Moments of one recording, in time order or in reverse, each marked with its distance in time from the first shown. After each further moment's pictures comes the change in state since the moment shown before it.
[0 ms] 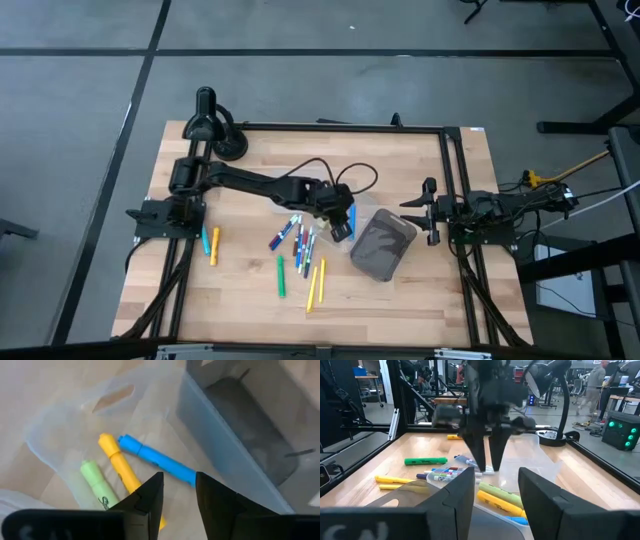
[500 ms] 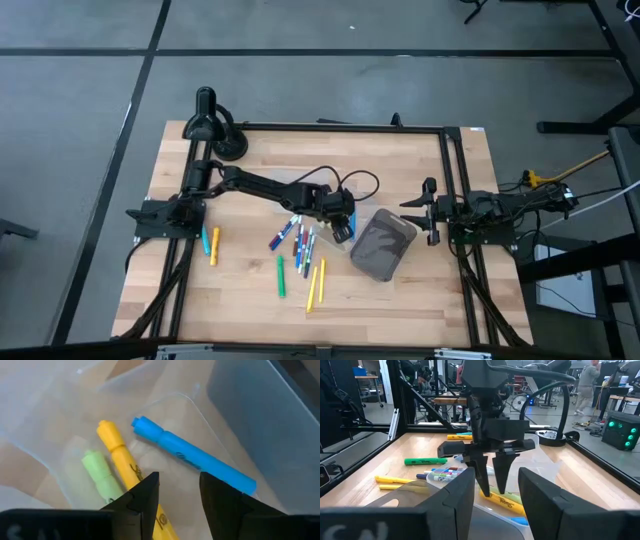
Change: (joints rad) left arm 0.006 0.110 -0.004 0.029 -0.049 -0.020; right arm 0.000 0.000 0.000 0.000 0.000 0.000
